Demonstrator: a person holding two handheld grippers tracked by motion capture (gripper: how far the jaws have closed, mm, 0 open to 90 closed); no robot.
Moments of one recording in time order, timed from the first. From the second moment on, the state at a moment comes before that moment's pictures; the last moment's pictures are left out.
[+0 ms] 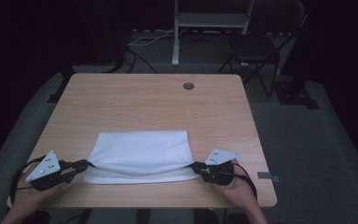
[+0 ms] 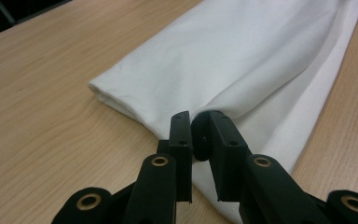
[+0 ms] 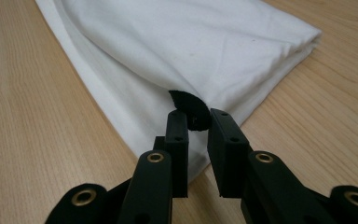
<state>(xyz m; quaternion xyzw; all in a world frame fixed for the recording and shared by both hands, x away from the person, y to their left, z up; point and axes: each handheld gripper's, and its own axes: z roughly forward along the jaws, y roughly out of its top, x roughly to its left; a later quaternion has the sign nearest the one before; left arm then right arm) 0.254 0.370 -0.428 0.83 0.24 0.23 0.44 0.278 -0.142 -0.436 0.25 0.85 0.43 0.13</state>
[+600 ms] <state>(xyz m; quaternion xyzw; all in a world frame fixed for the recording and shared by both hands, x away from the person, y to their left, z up) 0.250 0.377 -0.435 0.84 0.24 0.21 0.44 0.277 -0.156 -0.434 0.25 0.86 0.42 0.13</state>
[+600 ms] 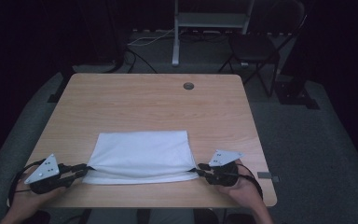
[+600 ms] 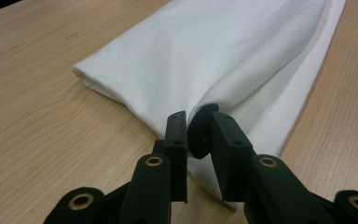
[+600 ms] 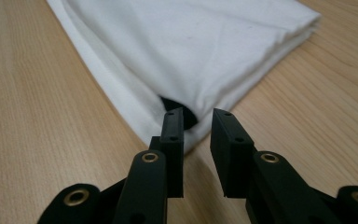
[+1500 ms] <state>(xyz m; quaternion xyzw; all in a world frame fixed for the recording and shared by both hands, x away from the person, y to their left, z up) 0.287 0.342 -0.432 0.86 0.24 0.18 0.42 0.295 -0.120 -0.438 0.26 0.86 0.41 0.15</state>
